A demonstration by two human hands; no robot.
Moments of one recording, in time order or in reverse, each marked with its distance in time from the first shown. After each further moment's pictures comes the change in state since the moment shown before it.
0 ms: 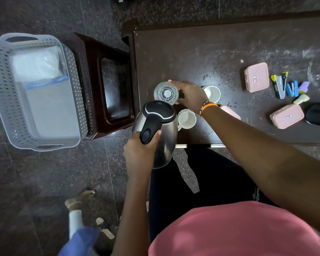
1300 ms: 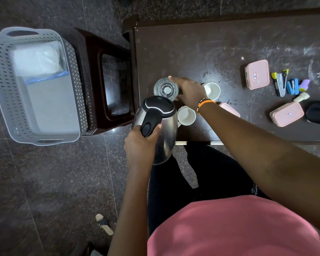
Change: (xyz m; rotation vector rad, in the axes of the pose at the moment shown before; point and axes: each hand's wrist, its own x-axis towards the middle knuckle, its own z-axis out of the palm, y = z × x) left_hand 0.000 0.009 0.001 0.003 -0.018 -0.041; right_hand -0.003 -0.007 -0.004 -0.038 0.013 0.027
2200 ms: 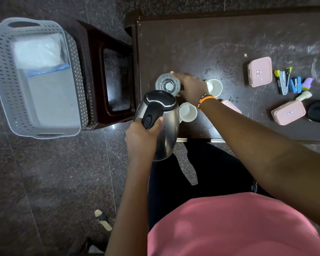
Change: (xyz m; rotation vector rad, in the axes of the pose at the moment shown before) left_hand -0.001 0.008 -0.004 -0.039 -0.033 -0.008; right_hand 0.001 0.000 0.004 -0.012 0.005 0.022
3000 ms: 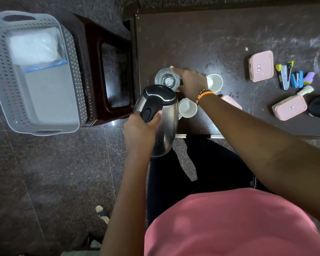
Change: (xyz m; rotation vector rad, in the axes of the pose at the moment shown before) left_hand 0.002 0.007 -0.004 0.026 -0.005 0.027; right_hand 0.002 -0.001 0.004 -0.057 0.046 0.005
